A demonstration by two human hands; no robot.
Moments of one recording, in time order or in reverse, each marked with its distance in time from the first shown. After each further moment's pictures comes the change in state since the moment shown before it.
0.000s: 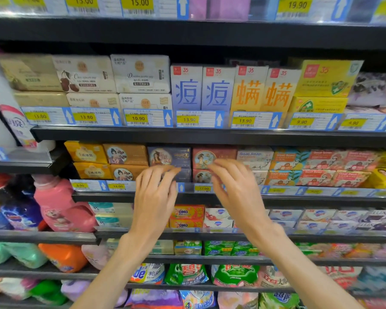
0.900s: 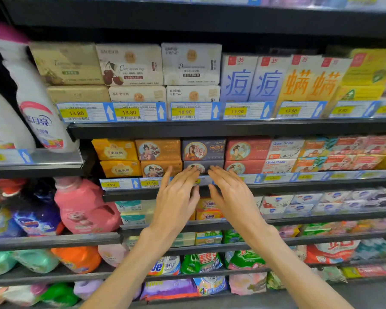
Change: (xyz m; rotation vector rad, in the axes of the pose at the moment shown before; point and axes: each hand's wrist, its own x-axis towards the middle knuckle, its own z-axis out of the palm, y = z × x) left_hand -0.009 -0.068 0.000 -0.155 -0.226 0.091; right_hand -0.011 -0.083 0.071 -0.026 -0.233 0.170
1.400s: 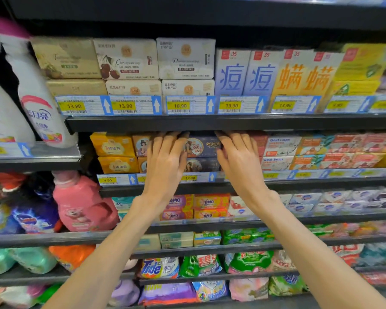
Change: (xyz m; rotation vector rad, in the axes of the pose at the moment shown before) left_hand 0.049 -0.009 -0.023 0.135 0.276 0.015; right_hand 0.054 0.018 -0.033 -0.209 0.255 -0.024
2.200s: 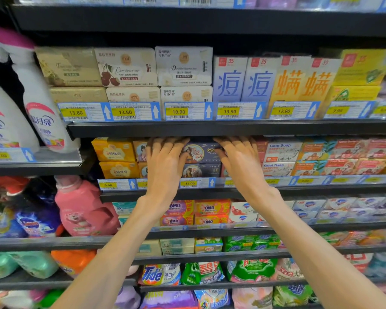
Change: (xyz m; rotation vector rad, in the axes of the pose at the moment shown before) left_hand 0.011 0.003 0.008 0.046 0.028 -0.069; right_hand 0.014 0.011 0.009 0.031 -0.012 -0.005
